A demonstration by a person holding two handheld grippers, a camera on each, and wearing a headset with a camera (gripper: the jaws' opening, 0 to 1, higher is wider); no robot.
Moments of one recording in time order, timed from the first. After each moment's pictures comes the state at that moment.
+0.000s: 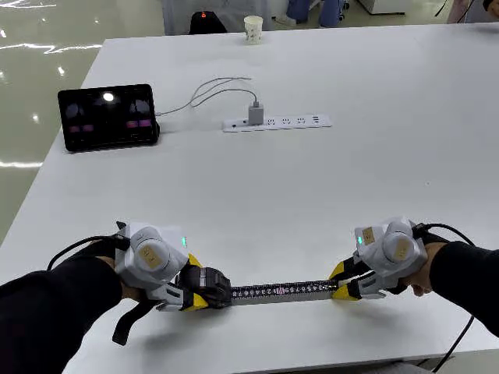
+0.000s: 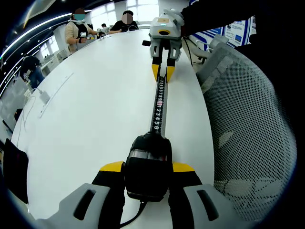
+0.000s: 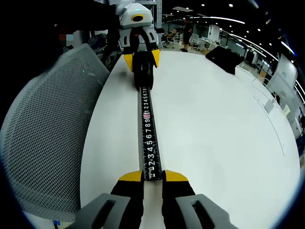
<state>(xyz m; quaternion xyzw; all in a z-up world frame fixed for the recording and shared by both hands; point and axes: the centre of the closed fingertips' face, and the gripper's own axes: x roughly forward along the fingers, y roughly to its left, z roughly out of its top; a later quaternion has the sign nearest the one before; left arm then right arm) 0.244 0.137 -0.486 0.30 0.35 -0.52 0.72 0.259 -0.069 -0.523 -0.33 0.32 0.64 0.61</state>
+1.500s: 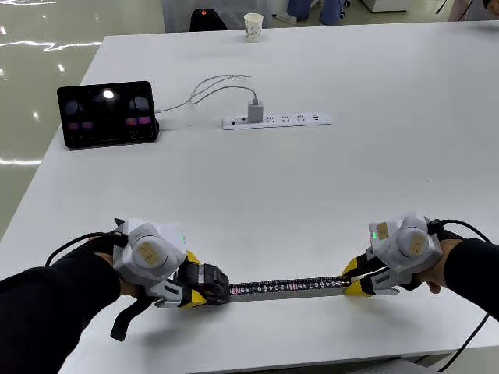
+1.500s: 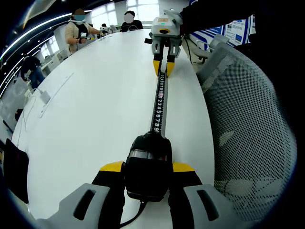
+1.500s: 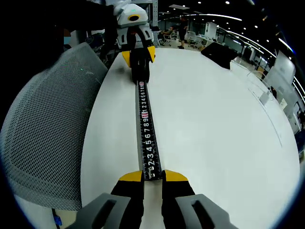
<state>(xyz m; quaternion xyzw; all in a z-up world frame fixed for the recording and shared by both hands) 0.244 0.137 -0.486 0.30 0.35 -0.52 0.72 0.263 -0.096 -0.522 -0.33 0.33 0.63 0.62</state>
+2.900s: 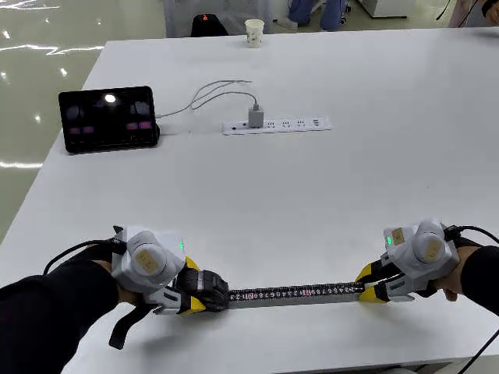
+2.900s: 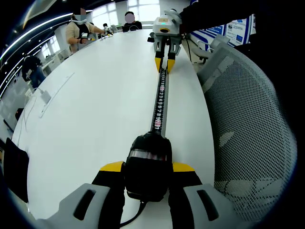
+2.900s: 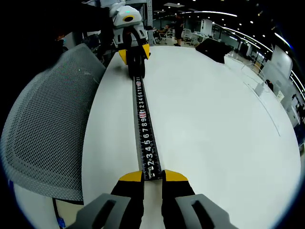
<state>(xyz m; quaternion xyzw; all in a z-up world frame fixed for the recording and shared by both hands) 0.244 0.137 -0.486 0.30 0.35 -0.51 0.72 0.267 -0.118 -0.521 -0.32 0.35 0.62 0.63</state>
